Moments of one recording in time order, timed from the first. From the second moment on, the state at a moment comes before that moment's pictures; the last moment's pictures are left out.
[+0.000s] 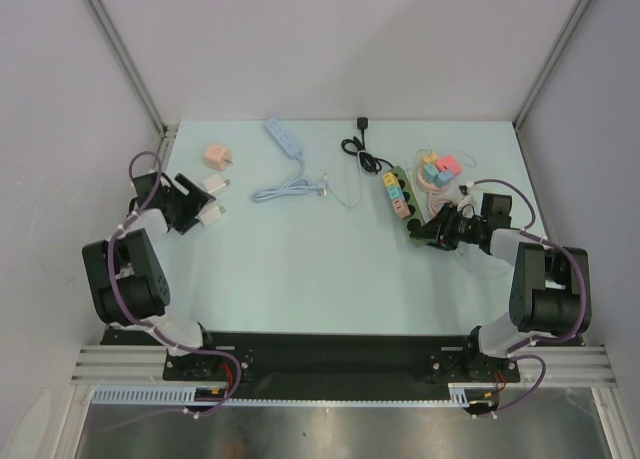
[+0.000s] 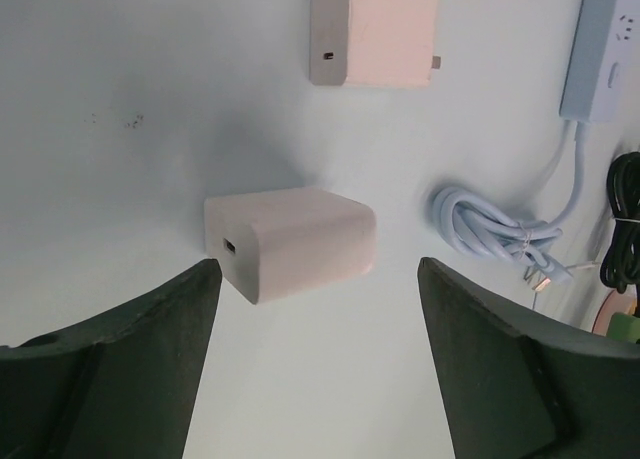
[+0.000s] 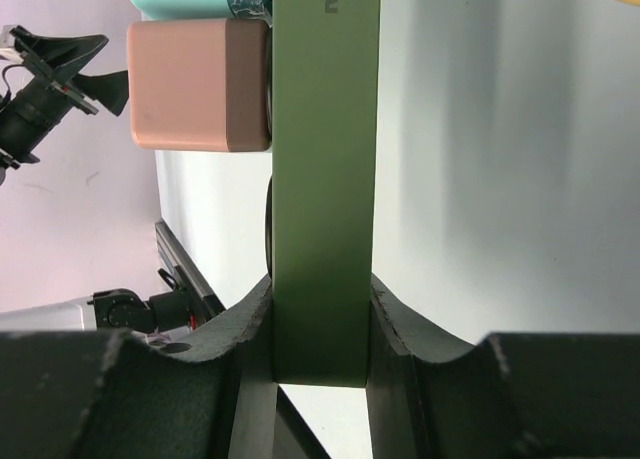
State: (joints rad) left arm 0.33 1.63 0.91 -0.09 0.32 -0.63; right arm -0.14 1.53 0.67 0.00 -0.95 0.42
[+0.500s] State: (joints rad) left arm 0.17 1.26 0.73 -0.02 0.43 -0.55; right arm -0.15 1.53 0.67 0.01 -0.99 0.41
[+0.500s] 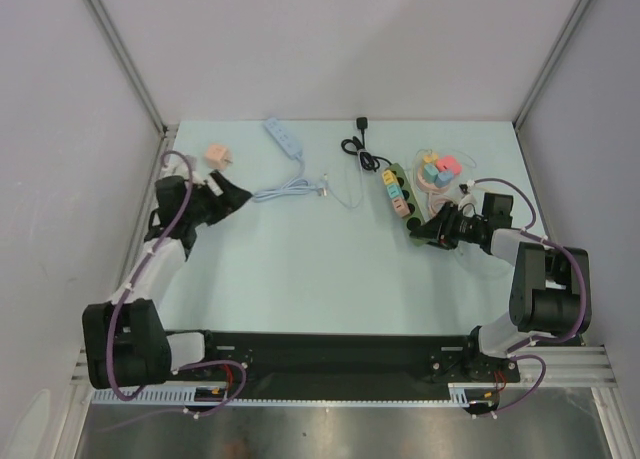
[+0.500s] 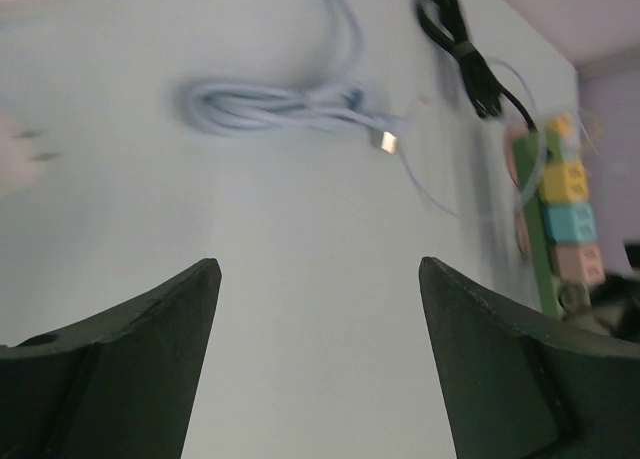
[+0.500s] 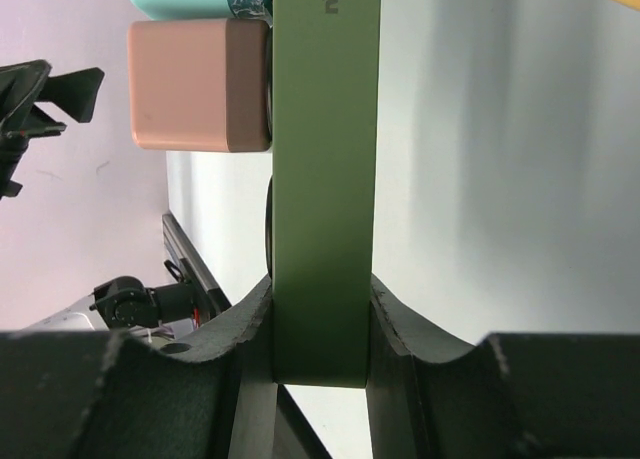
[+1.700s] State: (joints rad) left arm -0.80 2.04 1.50 0.08 0.18 -1.01; right arm -0.07 1.33 0.65 -0.03 -0.80 0.35
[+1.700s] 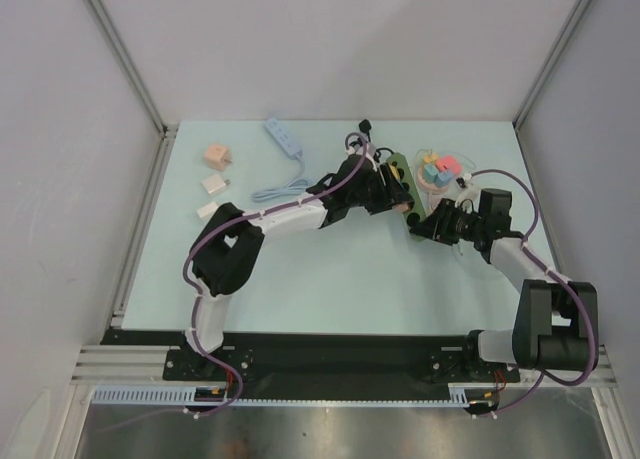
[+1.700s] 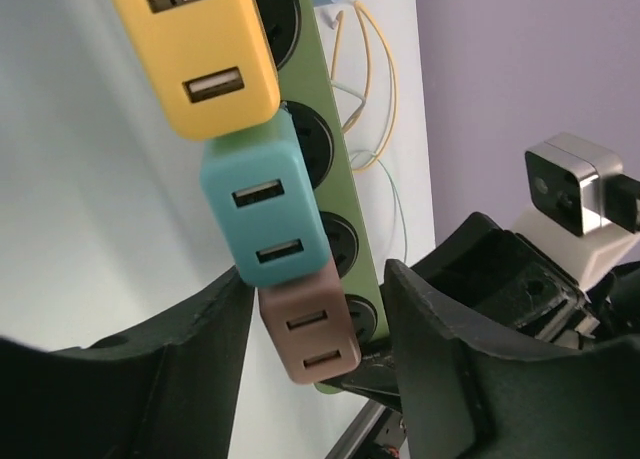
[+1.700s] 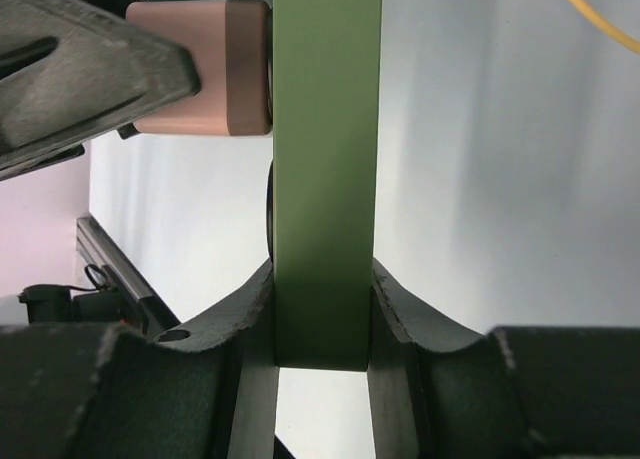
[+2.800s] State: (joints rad) left arm -0.82 2.03 1.37 0.13 0.18 -0.72; right arm -0.06 1.40 0.65 0.07 -0.93 0.32
